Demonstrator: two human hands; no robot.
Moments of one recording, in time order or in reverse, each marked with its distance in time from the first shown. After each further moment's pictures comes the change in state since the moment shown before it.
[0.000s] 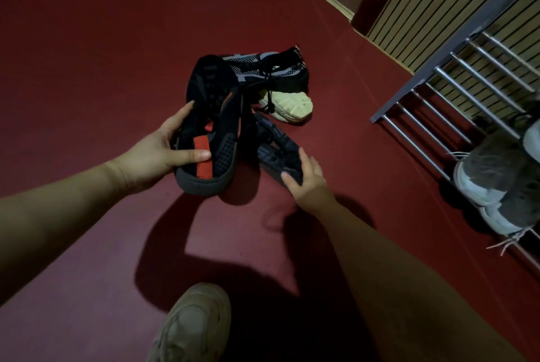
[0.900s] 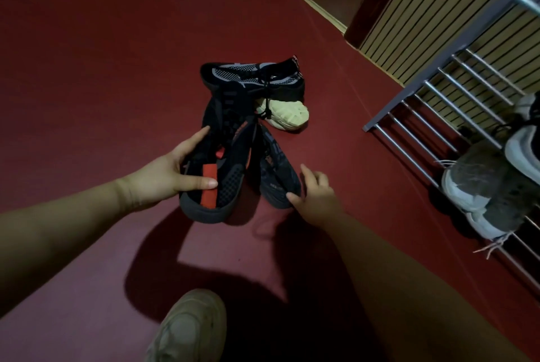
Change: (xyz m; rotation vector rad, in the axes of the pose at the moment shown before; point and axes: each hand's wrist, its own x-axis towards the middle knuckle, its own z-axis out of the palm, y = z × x) left_hand -0.016 -0.004 0.003 0.075 -0.196 -0.065; right_hand -0.022 -0.001 -0.020 -0.275 -0.029 0.013
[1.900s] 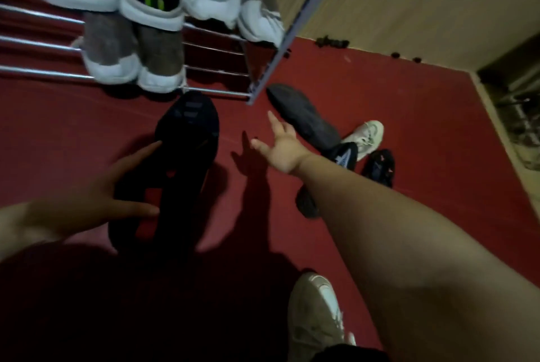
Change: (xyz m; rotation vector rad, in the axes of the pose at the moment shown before) left_hand 0.114 0.014 0.390 0.305 -1.043 0.241; right_hand -0.285 0.314 -0.105 0.412 0.360 0.854
